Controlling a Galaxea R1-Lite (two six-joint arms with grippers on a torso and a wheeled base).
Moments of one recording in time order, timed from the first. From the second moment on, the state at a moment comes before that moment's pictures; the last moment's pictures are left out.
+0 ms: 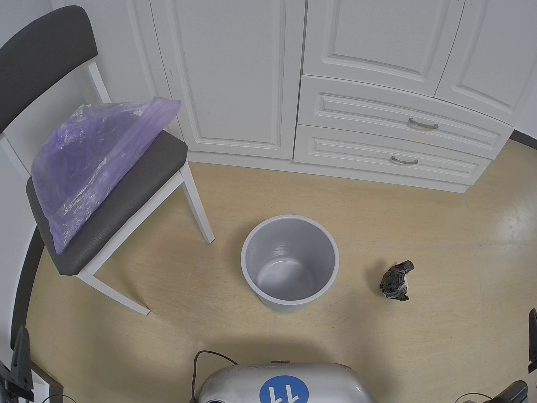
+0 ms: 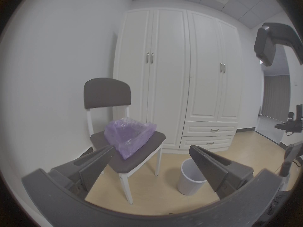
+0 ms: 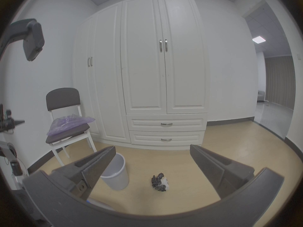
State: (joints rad) left arm -0.01 0.04 -0.13 -0.15 -0.06 -0.05; right arm 0.00 0.04 -0.14 -0.11 0.01 0.03
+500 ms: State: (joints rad) left arm -0.02 0.45 -0.35 -0.16 0.00 0.07; right arm 0.01 0.40 -0.36 -0.13 0.09 -0.10
